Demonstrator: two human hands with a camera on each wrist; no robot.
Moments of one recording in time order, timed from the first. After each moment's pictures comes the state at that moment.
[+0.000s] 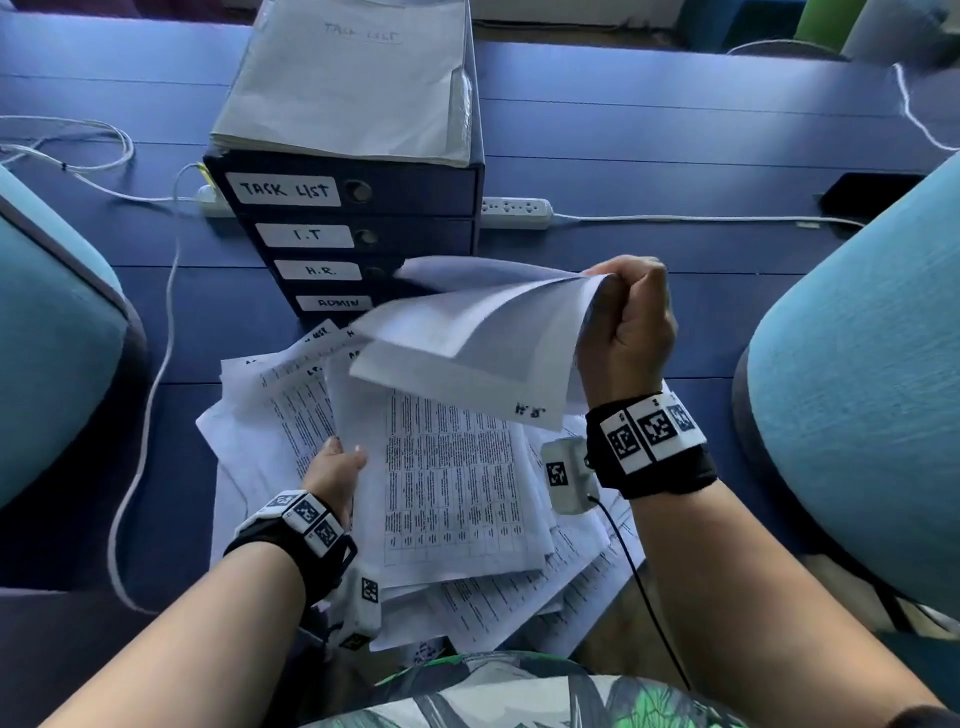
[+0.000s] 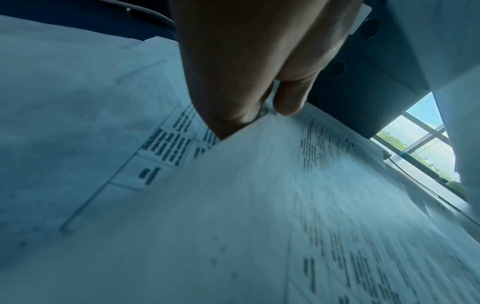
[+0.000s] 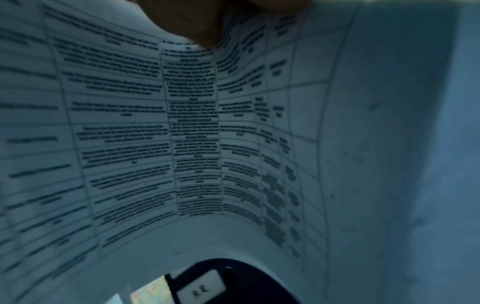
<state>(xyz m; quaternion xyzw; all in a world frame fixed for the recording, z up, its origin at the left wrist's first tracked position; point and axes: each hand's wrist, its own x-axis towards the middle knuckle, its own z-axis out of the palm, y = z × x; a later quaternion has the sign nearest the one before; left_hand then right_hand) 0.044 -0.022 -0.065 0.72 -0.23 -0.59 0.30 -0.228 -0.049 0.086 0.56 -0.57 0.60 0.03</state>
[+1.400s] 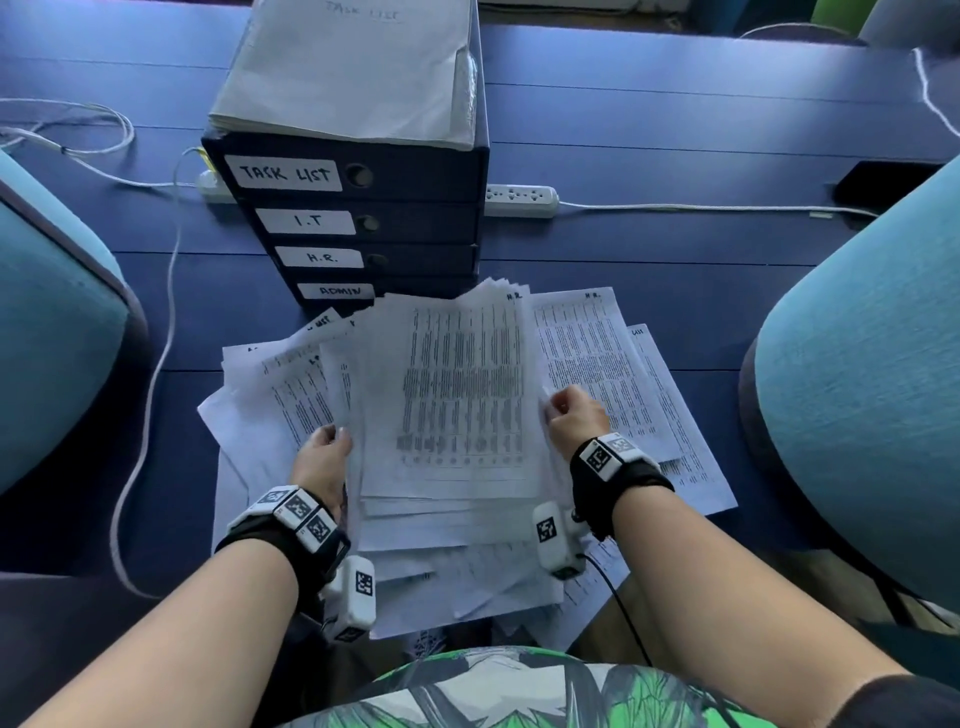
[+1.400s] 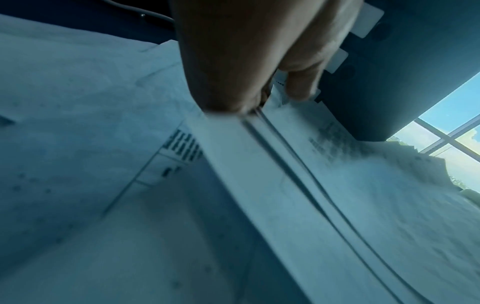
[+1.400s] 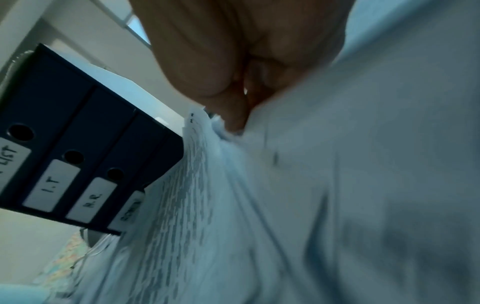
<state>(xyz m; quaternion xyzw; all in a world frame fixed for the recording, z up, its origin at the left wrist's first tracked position) 0.056 -0.018 -0.075 0.72 -0.24 -0.54 0.35 -0.240 -0.030 -0.038 0.46 -0.82 0.12 -0.33</state>
